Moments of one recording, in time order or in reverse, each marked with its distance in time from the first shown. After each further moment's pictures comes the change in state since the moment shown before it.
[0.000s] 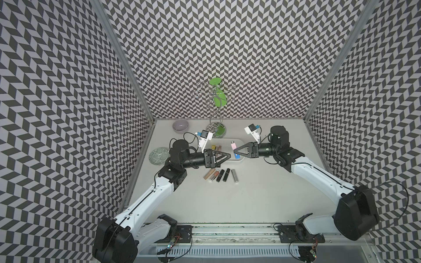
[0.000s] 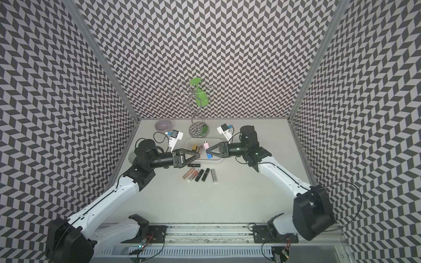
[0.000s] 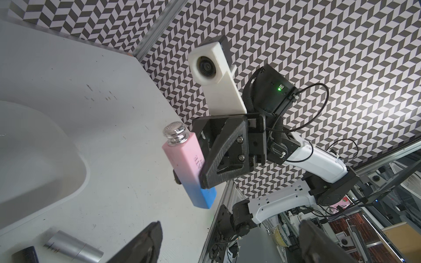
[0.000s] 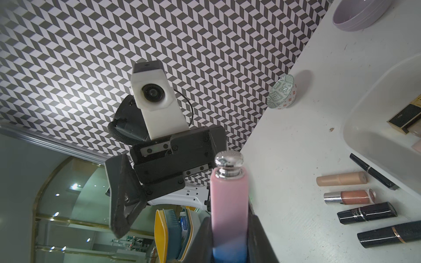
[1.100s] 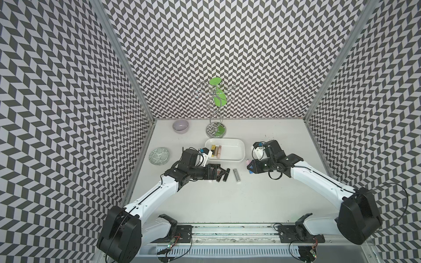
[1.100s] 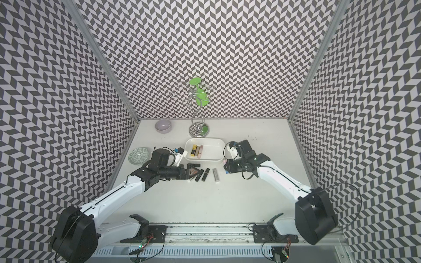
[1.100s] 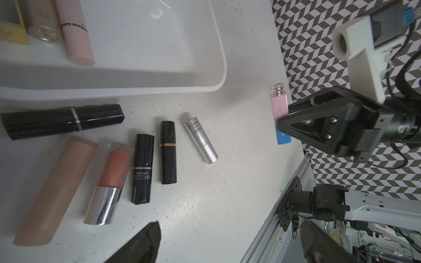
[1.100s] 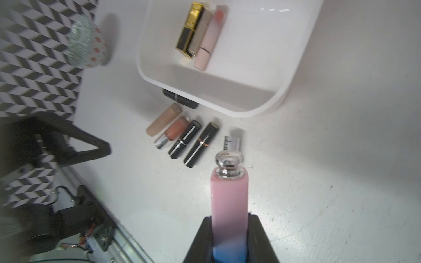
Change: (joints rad) left arm -0.006 0.066 -0.111 -0.444 -0.264 0.259; right arm 0.034 -0.093 -0.093 -0.617 0.687 -0.424
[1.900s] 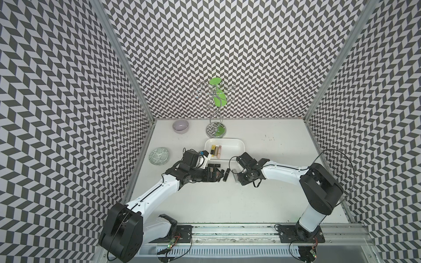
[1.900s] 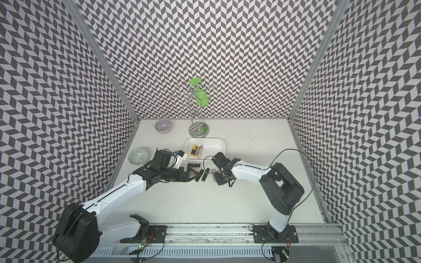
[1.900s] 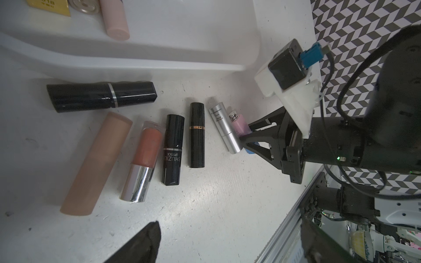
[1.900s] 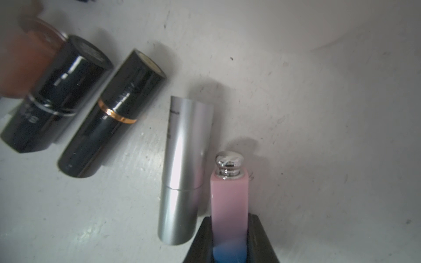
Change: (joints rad) left arm 0.000 0.030 0.010 -0.127 -0.090 0.080; right arm 0.262 0.394 0.052 0.011 0.383 -0.017
